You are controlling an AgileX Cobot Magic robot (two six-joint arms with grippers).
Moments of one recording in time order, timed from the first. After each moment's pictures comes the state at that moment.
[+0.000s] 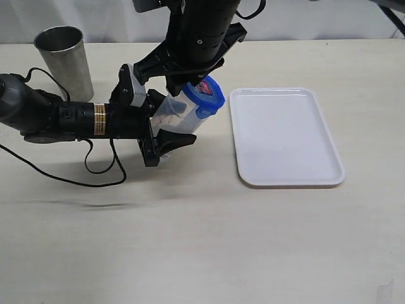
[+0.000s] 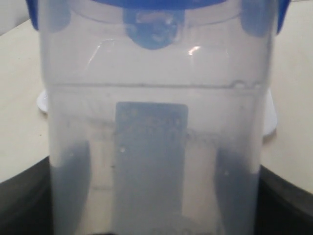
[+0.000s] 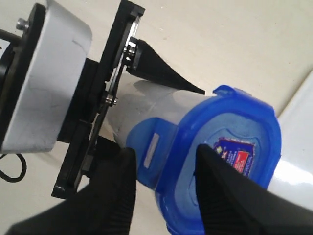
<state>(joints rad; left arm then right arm) -0.27 2.23 -1.03 1.23 -1.07 -0.37 0.68 2.00 -1.82 -0.04 1.12 0.10</state>
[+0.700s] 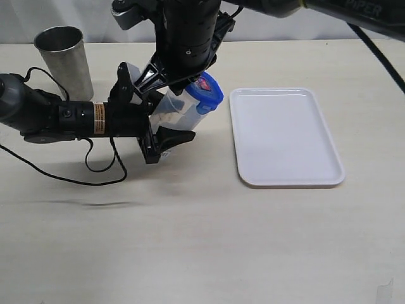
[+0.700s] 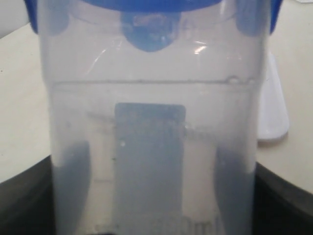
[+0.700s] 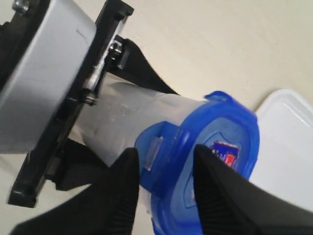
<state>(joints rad) -0.27 2.23 -1.03 1.20 -1.05 -0.38 0.75 2.06 -1.84 -0.24 1.14 0.09</state>
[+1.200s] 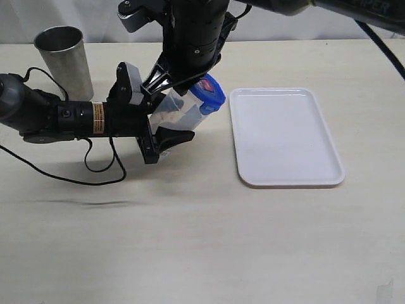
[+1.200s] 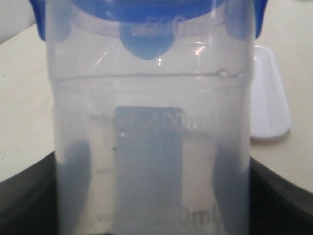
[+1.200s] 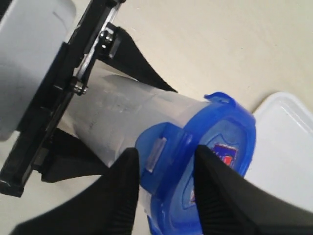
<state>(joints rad) -0.27 2.23 -1.03 1.20 -1.06 -0.35 0.73 2.03 -1.83 -0.19 1.11 -0.01</state>
